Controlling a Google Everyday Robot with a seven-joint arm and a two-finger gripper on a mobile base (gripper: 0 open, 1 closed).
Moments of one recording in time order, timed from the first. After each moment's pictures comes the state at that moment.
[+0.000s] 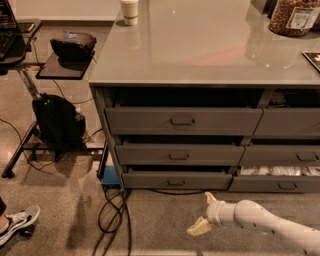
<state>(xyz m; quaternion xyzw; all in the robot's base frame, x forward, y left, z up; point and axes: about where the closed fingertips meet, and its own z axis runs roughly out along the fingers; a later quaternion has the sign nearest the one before) 0.503 -0.162 0.335 -0.45 0.81 0.16 0.34</state>
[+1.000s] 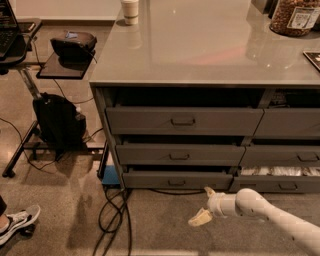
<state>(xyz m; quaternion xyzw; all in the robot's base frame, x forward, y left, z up) 0.542 -0.179 0.309 -0.43 0.81 0.21 0.33</state>
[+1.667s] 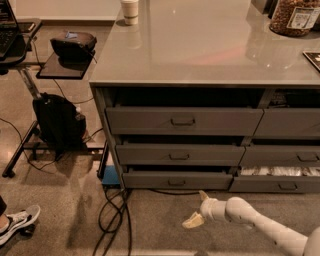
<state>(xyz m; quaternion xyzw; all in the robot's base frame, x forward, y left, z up) 0.559 -0.162 0.238 -0.44 0.81 0.19 0.35</state>
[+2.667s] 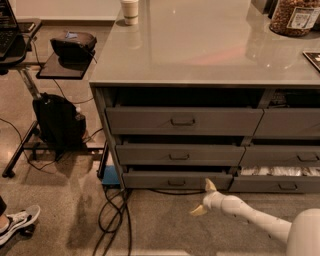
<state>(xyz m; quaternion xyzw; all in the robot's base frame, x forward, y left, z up) 0.624 -0.203 0.228 -0.47 0.79 0.03 0.39</state>
